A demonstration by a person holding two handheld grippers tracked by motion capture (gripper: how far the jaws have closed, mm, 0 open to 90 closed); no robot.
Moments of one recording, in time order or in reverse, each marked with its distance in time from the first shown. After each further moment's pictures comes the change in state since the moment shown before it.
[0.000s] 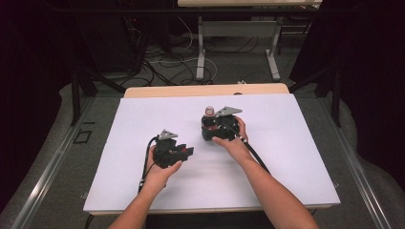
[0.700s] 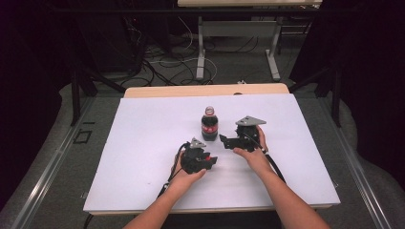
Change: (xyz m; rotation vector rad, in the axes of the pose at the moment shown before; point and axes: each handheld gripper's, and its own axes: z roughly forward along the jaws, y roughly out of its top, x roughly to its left) left arm -0.035 -0.017 0.068 0.089 -0.090 0.100; right arm -0.024 -0.041 -0.052 -0.029 -0.039 0.077
